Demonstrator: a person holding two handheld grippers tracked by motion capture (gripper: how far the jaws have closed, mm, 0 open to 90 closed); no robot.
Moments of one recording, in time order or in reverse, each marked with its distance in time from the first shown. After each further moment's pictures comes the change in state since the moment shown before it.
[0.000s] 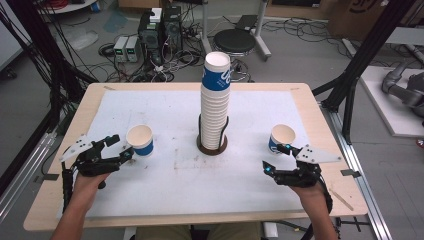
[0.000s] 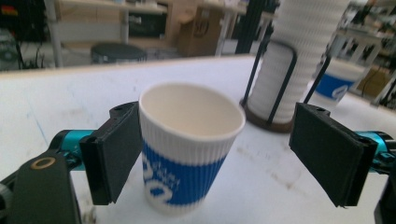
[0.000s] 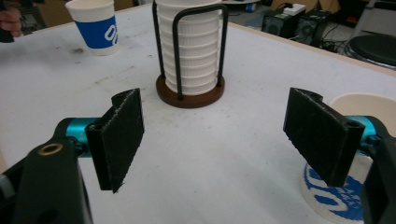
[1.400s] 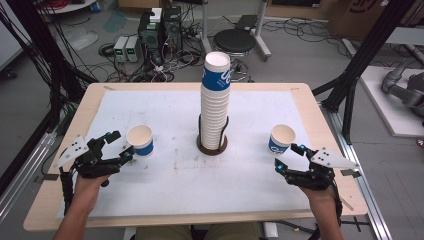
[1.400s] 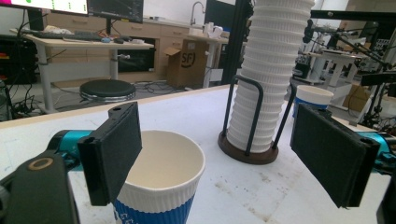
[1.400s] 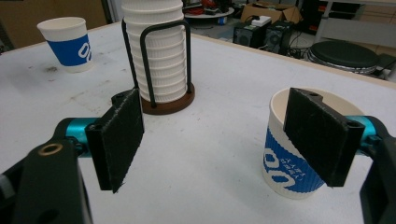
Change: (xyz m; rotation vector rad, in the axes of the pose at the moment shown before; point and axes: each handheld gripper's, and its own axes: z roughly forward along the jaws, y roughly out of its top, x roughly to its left) left arm -0.020 0.010 -0.001 -0.089 -0.052 0.058; right arm -0.006 -0.005 -0.025 -0.054 -0.099 0.054
